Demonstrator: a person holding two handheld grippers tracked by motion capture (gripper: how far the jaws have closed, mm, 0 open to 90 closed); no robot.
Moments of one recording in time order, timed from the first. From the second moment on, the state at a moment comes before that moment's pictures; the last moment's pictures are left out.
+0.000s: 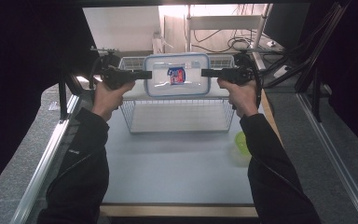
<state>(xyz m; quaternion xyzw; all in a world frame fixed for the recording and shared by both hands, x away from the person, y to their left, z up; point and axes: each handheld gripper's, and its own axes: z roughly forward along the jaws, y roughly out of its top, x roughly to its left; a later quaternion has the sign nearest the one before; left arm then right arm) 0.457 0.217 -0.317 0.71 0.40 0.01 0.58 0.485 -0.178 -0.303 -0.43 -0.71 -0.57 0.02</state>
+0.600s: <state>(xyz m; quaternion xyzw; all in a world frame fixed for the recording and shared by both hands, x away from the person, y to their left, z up) 0.464 0.208 -0.319 0.73 0.40 0.06 0.56 0.484 -0.167 -0.308 -0.42 -0.73 -0.54 -0.04</state>
